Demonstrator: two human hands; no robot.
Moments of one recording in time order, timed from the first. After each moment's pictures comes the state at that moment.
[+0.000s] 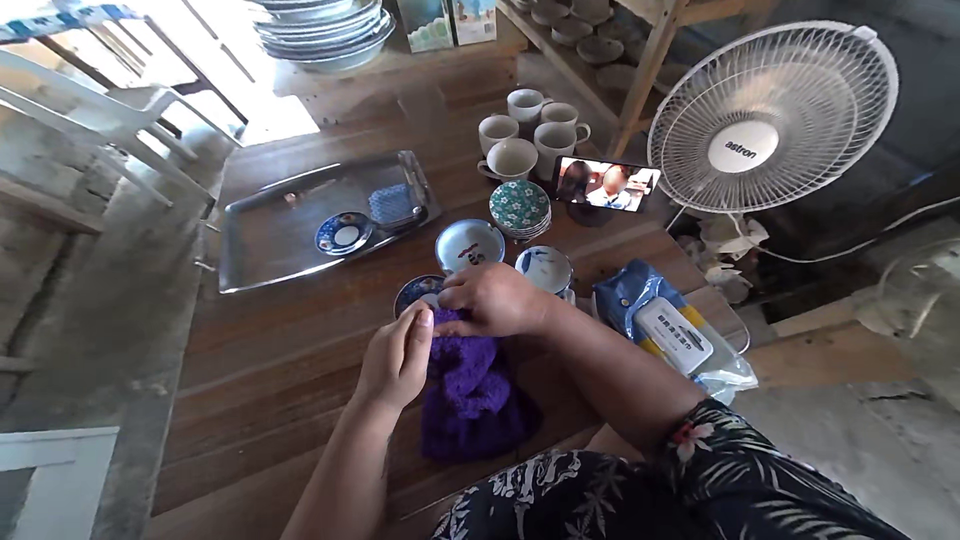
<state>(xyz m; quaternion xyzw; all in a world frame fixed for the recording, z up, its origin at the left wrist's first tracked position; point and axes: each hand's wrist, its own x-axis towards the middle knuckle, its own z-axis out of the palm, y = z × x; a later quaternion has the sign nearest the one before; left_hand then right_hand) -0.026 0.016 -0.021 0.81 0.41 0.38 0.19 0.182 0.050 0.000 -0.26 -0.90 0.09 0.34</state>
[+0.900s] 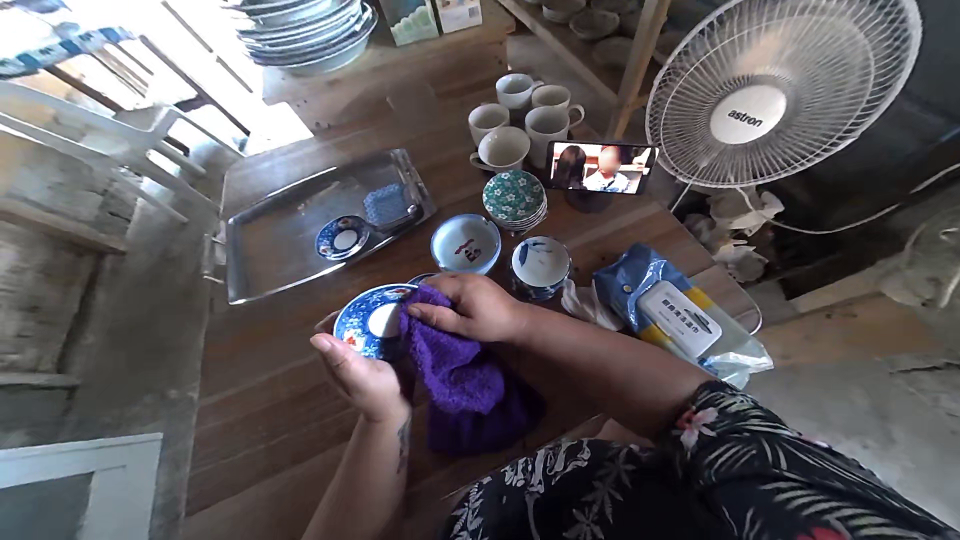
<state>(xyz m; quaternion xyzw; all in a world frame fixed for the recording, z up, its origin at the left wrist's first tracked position) -0.006 0.006 -0.016 0.51 0.40 0.70 0.29 0.159 0.037 -0.009 -0.29 -0.79 0.29 0.46</state>
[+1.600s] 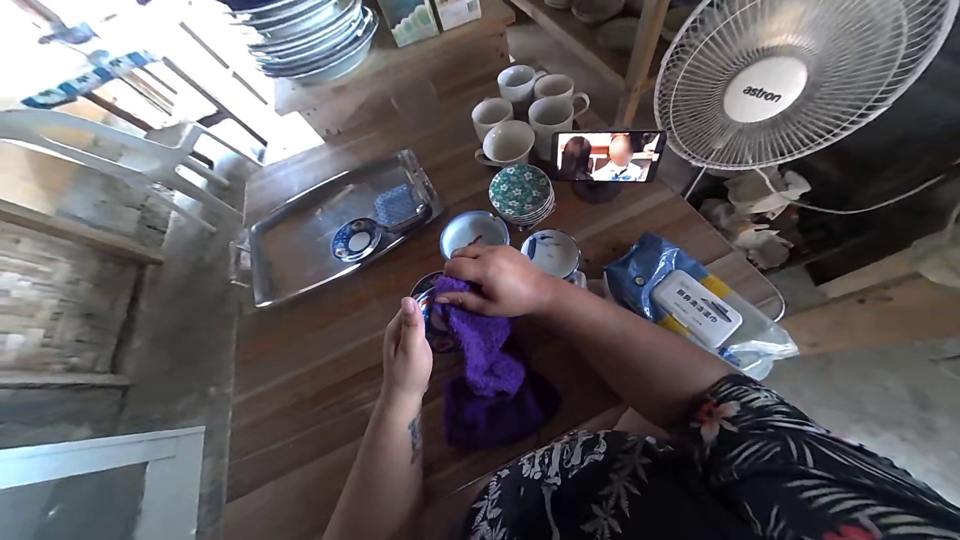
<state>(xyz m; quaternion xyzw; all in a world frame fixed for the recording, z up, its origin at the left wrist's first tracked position) -0.005 0.008 -0.011 0.62 0.50 0.48 0.38 0.186 0.059 -0.007 -0.29 -0.85 0.11 0.43</state>
